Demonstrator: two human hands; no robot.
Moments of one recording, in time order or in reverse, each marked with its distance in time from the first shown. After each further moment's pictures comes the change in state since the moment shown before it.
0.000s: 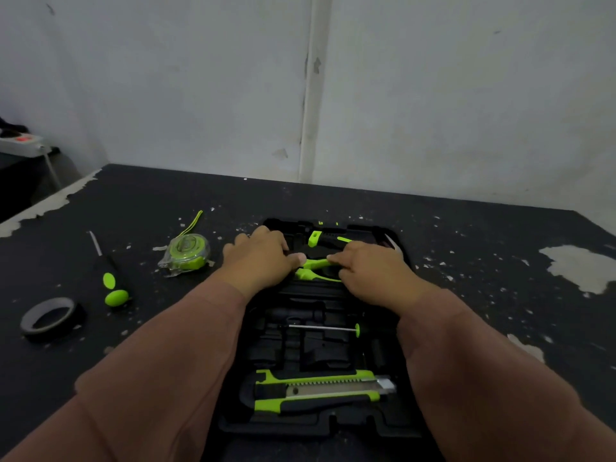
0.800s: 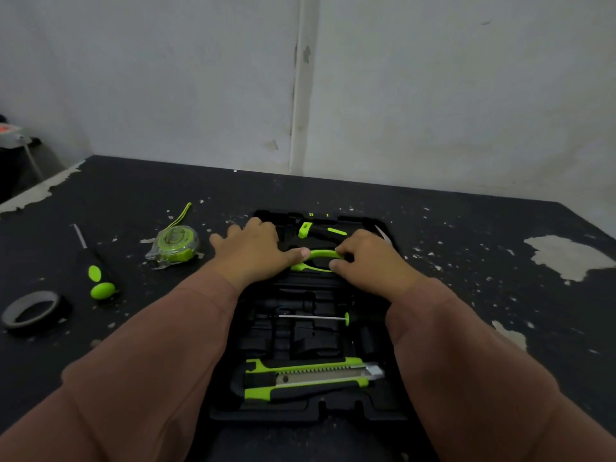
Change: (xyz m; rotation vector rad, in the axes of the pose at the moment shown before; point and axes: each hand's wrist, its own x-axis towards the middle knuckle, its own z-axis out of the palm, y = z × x) left_hand -0.002 0.004 0.002 0.075 -0.019 0.007; right_hand -0.002 0.012 0.008 0.207 0.091 0.130
